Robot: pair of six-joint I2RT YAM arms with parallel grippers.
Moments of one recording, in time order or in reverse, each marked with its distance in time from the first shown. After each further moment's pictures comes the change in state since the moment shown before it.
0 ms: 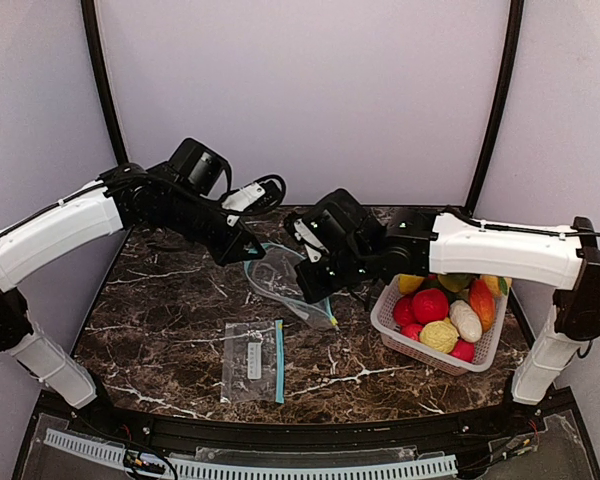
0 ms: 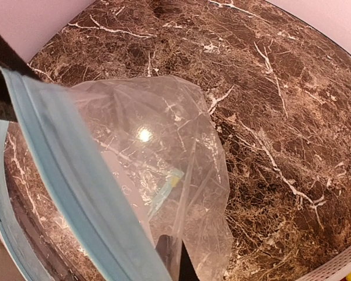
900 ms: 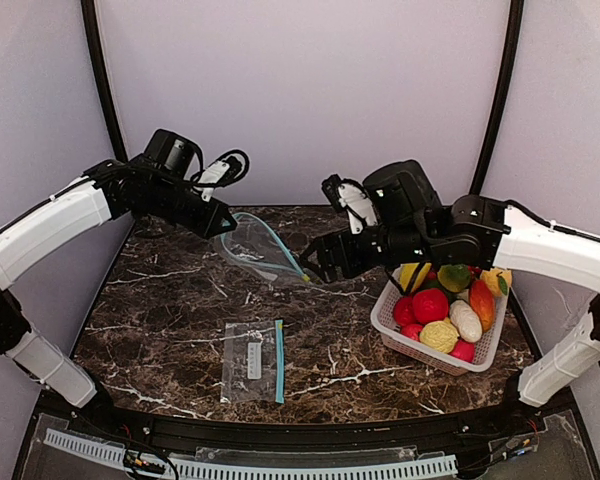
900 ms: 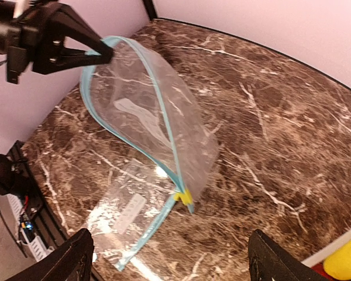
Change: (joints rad) left arm 0.177 -0.032 -0.038 0.071 -0.077 -0.116; right arm -0.038 -0.257 -0.115 0.091 -0.054 0.004
